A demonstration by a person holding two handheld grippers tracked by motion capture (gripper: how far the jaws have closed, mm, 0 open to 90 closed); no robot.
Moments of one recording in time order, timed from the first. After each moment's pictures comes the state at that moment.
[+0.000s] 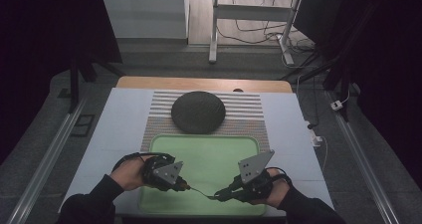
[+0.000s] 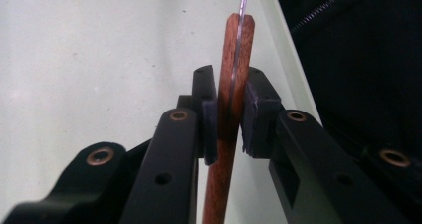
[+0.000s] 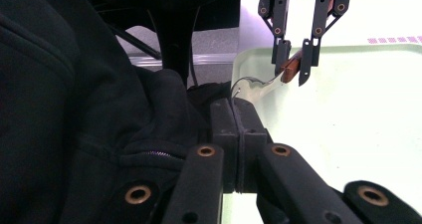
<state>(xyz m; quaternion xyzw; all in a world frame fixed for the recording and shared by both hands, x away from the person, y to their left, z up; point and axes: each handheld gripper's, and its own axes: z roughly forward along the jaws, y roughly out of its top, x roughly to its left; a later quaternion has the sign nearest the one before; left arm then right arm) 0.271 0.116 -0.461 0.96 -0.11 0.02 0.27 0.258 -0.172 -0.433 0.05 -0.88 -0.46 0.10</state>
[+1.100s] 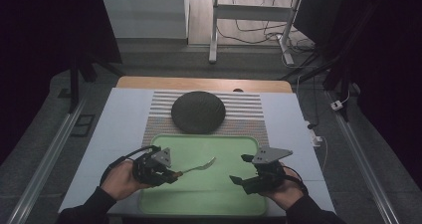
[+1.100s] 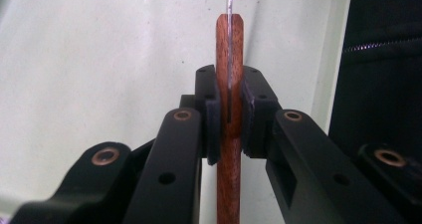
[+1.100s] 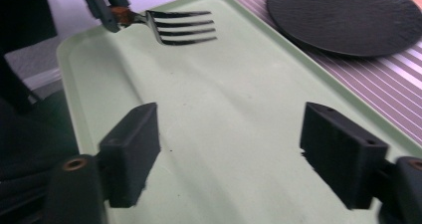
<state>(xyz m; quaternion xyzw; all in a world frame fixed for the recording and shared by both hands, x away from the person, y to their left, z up) 0.270 0.141 -0.463 0.95 0.17 0.00 0.26 0.269 -0.207 -0.442 -0.22 -0.87 -0.43 -0.11</state>
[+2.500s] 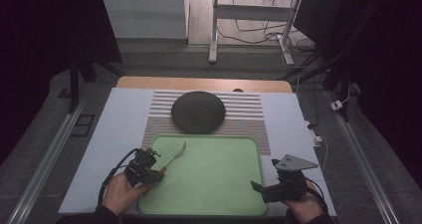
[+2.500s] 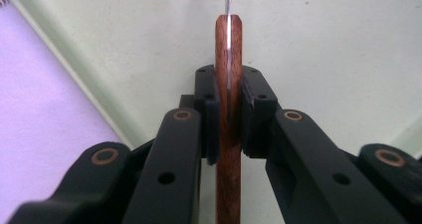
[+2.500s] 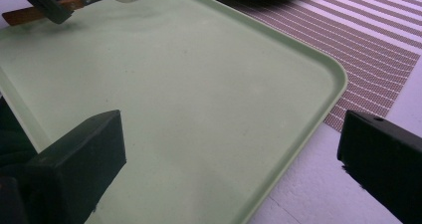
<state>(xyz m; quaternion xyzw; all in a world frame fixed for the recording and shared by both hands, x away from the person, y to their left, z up) 0.272 0.160 -0.500 0.85 0.49 -0.02 0.20 0.250 -0.257 -0.453 -0.33 -0.84 -0.40 -0.16</state>
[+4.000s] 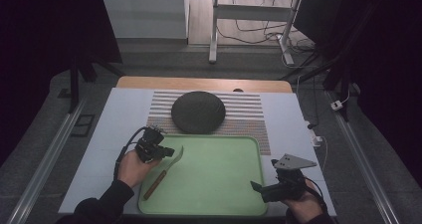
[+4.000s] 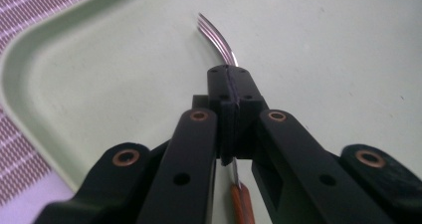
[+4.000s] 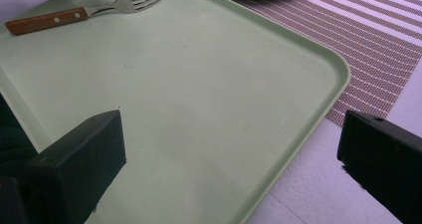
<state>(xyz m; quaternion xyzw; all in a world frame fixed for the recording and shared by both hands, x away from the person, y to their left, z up) 0.339 0.156 -0.493 0.84 0.45 -0.01 0.29 0.252 -0.256 -0.454 -0.34 -0.84 -0.40 -0.15</state>
